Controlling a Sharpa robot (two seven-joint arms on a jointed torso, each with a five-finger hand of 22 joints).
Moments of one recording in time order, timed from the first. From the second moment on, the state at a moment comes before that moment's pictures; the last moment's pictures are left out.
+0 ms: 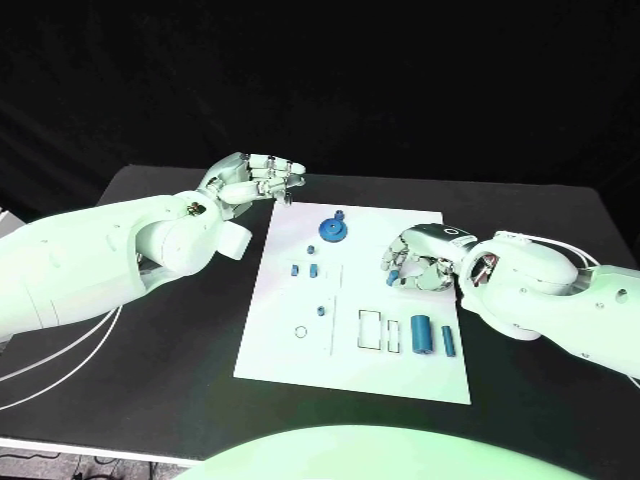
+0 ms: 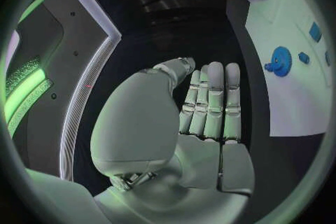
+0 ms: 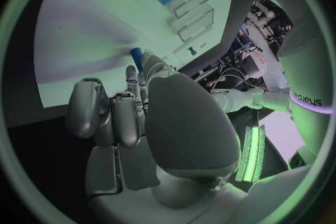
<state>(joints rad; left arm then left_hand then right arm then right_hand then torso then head) 1.19 -0.86 -0.03 1.45 -0.12 -0.17 0.34 1.46 -0.23 0.51 0.12 0.30 0.94 0.18 0.24 0.30 1.02 0.11 0.39 0.20 1.02 0.05 1.10 0.43 0.17 0.83 0.16 0.87 0.92 1.17 -0.86 -0.13 1.66 -1.54 -0.22 -0.20 1.59 -0.18 0.26 0.29 0.14 1.00 0.12 0.14 0.34 1.07 0.08 0.25 0.07 1.47 0.00 1.40 1.23 0.08 1.46 0.10 1.16 1.31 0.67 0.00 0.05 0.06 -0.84</state>
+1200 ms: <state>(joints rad) 1.19 -0.86 -0.03 1.45 -0.12 -0.17 0.34 1.46 -0.23 0.51 0.12 0.30 0.94 0.18 0.25 0.30 1.02 0.11 0.39 0.20 1.02 0.05 1.10 0.43 0.17 0.83 0.16 0.87 0.92 1.19 -0.87 -0.13 1.67 -1.48 -0.41 -0.20 1.48 -0.19 0.55 0.15 0.09 1.12 0.10 0.24 0.38 1.22 0.10 0.19 0.07 1.46 -0.04 1.41 1.23 0.07 1.46 0.07 1.26 1.31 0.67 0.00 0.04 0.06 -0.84</state>
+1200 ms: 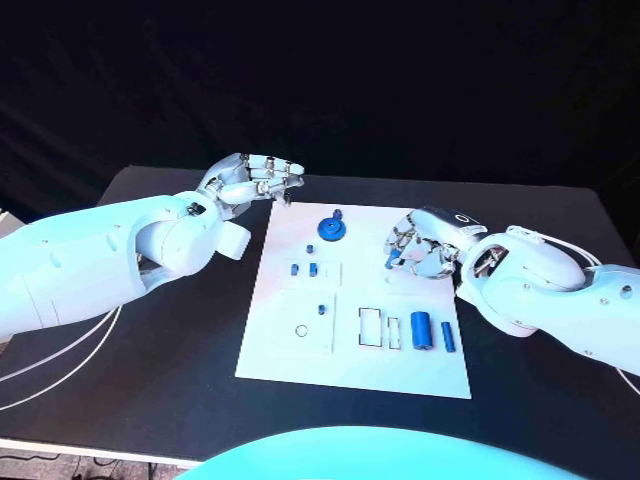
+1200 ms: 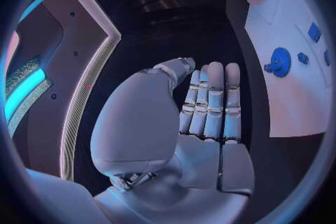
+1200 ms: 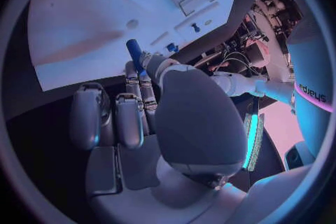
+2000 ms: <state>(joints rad) 1.18 -0.83 -0.03 1.43 -0.12 -0.17 0.34 1.46 -0.23 0.51 0.12 0.30 0.94 0.18 0.25 0.30 1.02 0.11 0.40 0.20 1.02 0.05 1.10 0.43 0.17 0.83 0.16 0.87 0.92 1.14 -0.72 -0.14 1.76 -1.41 -0.47 -0.14 1.46 -0.20 0.57 0.13 0.09 1.12 0.10 0.25 0.46 1.22 0.10 0.18 0.07 1.46 -0.04 1.41 1.23 0.07 1.46 0.07 1.27 1.31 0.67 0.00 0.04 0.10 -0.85</state>
